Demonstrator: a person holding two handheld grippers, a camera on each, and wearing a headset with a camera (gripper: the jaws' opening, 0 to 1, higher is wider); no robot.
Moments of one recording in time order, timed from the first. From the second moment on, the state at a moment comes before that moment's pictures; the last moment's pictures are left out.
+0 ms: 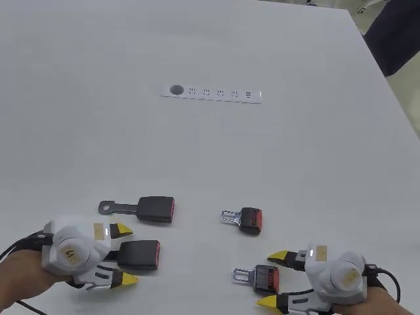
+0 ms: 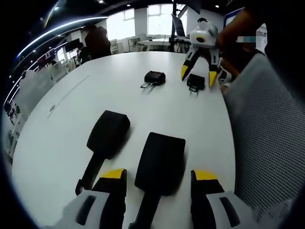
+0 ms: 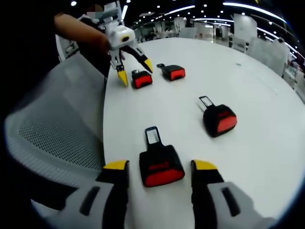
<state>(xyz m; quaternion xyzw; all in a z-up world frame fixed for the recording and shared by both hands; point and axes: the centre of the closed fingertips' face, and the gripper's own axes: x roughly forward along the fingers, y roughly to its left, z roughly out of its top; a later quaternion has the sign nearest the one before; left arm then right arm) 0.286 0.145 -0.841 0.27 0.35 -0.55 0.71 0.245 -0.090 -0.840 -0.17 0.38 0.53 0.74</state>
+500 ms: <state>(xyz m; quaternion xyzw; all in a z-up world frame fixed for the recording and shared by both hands) 0.285 0.142 -0.841 0.29 0.35 -0.58 0.68 0.246 -0.090 -0.840 -0.19 0.37 0.55 0.73</state>
